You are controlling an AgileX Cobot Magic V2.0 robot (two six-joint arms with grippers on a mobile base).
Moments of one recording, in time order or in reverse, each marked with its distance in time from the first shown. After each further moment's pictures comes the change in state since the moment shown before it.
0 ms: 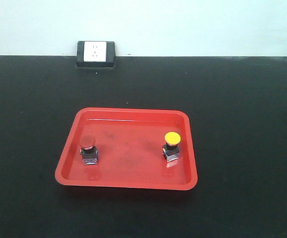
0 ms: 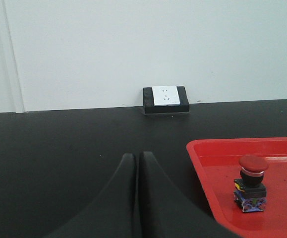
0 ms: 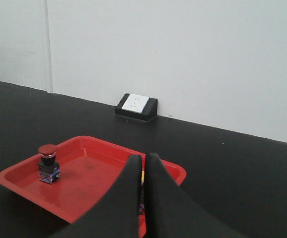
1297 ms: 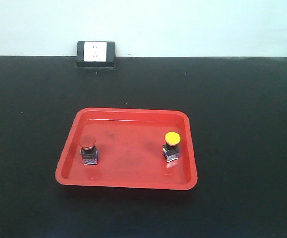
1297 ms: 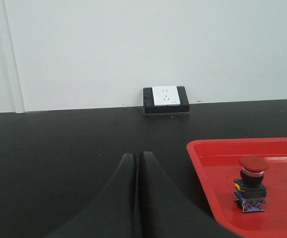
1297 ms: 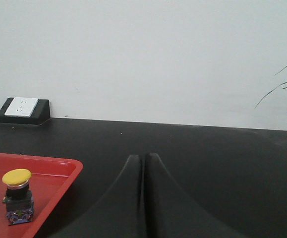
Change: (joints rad) left arm 0.000 0.000 0.000 0.000 0.000 0.000; right arm -0.360 -0.003 0.268 -0.238 -0.327 0.235
